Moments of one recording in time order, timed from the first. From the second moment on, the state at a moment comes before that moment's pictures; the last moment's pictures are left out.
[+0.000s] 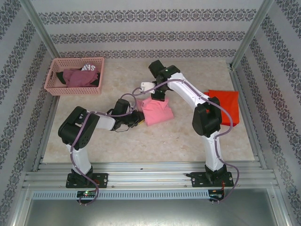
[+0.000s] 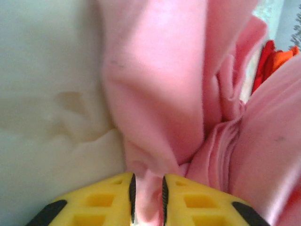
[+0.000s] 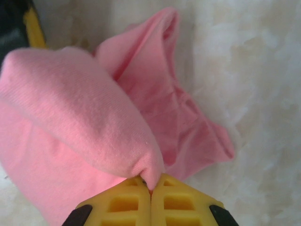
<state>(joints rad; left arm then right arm) -0.42 1.85 0.77 0.34 0.51 -1.02 0.53 2.15 2.01 -1.13 -0.14 -0.93</state>
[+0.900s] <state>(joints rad) -0.33 2.00 1.11 0.07 0.36 -0.98 0.53 1.93 1.67 -1.02 -0.22 -0.89</state>
